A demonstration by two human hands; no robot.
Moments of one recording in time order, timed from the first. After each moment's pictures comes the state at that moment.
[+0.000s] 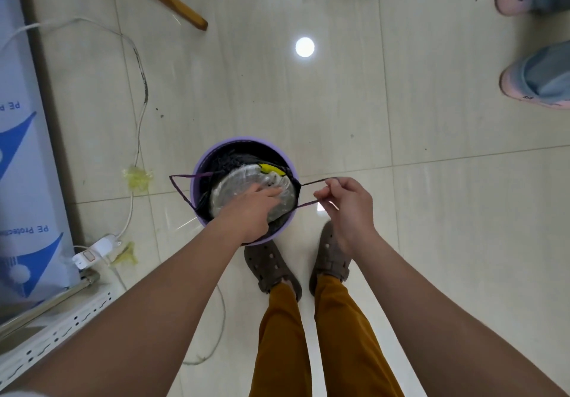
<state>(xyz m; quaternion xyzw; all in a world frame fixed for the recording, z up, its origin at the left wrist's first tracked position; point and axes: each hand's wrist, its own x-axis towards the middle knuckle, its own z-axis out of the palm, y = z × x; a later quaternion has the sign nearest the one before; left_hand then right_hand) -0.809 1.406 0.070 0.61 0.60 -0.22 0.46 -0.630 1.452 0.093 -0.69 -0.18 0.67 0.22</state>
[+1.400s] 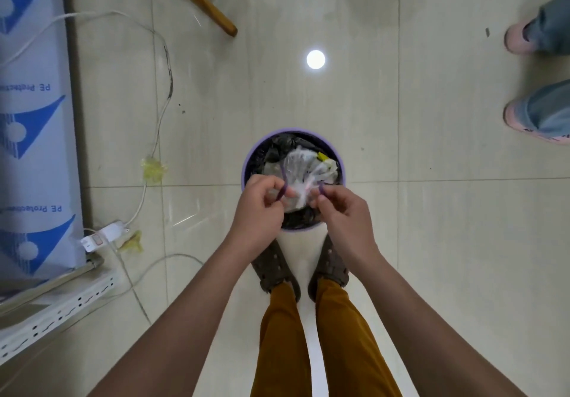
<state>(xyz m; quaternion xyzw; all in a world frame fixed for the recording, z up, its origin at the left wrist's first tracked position) -0.801 1.399 0.180 0.27 0.77 0.31 0.49 -0.663 1.436 0.154 -0.63 -0.47 0.60 0.14</state>
